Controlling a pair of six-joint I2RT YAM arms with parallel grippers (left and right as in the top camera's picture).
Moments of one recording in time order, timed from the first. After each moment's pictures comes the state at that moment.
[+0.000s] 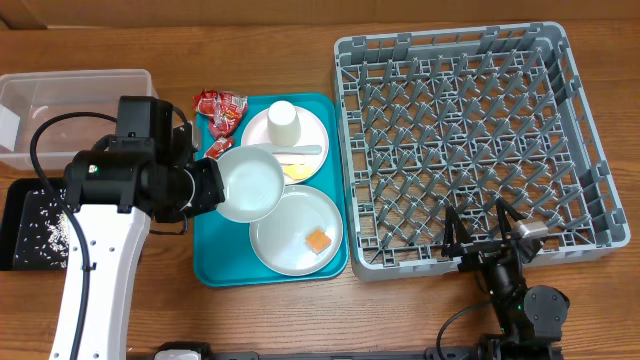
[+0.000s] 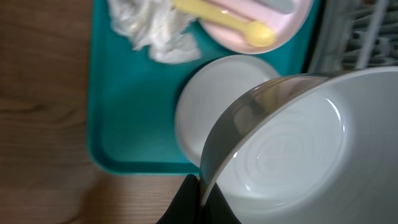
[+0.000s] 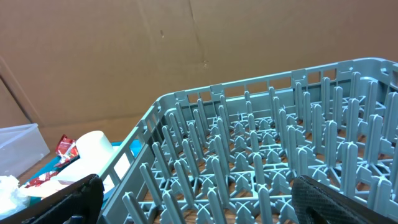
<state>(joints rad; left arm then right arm) -0.04 1.34 1.37 -1.35 0.20 -0.35 -0.05 0.01 0.02 -0.01 -0.28 0.23</state>
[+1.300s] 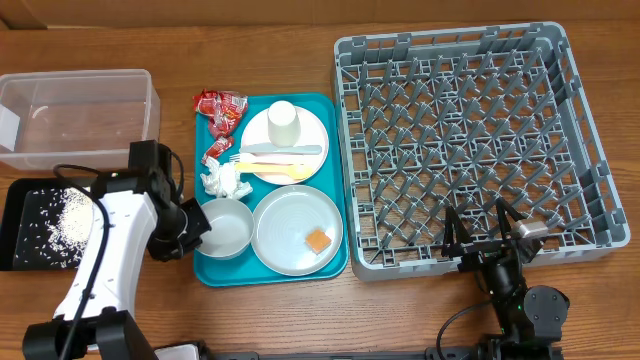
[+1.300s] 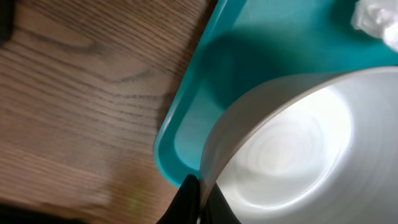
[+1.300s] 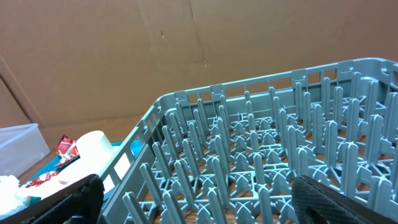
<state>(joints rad) 0.12 1.46 0.97 -1.12 0.08 -0.41 -0.05 0.01 0.02 -0.01 -0.28 0.23</state>
